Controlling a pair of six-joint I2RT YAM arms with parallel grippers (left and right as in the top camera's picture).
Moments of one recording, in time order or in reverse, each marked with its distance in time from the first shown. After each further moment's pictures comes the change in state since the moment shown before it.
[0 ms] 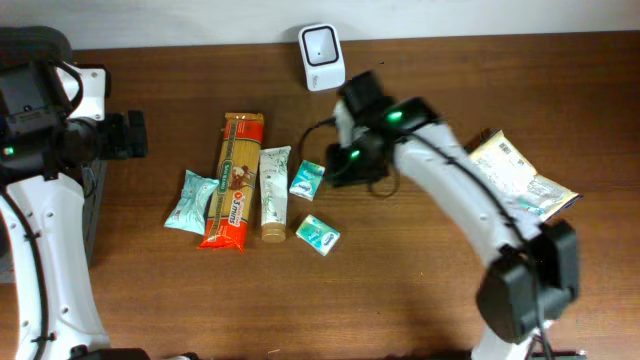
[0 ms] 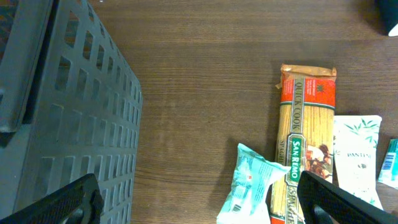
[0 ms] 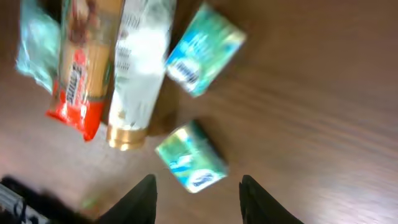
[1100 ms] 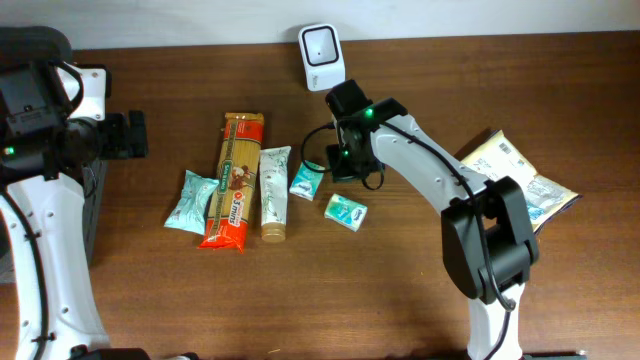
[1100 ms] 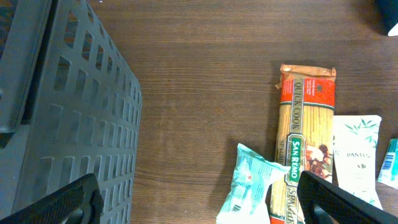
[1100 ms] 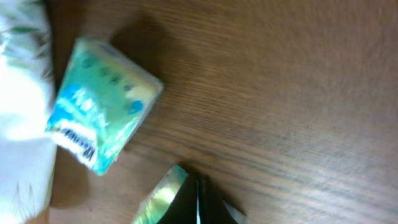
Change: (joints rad) left arm 0.000 0.000 0.000 0.000 0.000 0.000; right arm -0.034 0.232 0.039 0.099 0.171 -0.007
